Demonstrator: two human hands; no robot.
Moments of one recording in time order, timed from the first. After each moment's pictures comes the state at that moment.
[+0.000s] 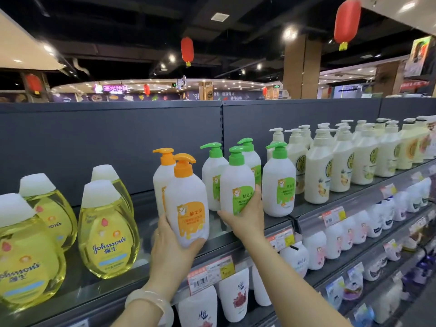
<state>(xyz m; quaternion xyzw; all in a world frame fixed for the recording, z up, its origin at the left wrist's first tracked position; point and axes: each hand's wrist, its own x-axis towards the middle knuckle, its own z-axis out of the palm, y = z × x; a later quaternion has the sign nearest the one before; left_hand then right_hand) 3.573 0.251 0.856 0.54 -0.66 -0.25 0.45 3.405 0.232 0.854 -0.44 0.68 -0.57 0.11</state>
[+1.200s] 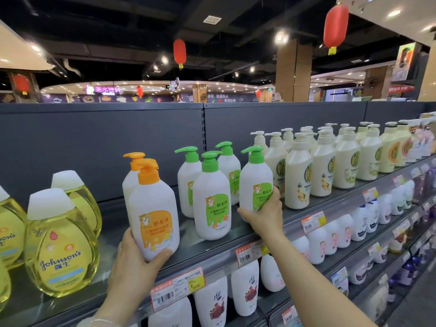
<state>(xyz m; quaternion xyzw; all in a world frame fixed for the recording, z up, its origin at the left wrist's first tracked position) 3.568 0.240 0.841 0.55 -0.66 -0.22 0.46 3.297 0.239 0.855 -0.40 0.74 -0.54 0.07</state>
